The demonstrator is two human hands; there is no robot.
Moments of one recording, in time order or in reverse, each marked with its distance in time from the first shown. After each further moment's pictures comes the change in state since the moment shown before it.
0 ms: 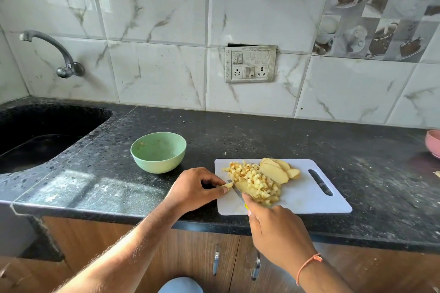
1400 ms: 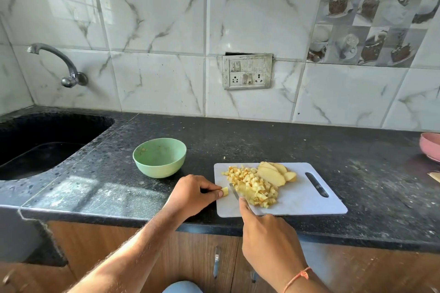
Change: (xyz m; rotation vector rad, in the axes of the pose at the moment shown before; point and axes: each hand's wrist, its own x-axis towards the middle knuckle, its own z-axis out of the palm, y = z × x) left_hand -0.007 0.004 0.003 0.011 0.011 -0.114; right_hand -0.018 -0.030 -0.007 -0.134 0.025 0.034
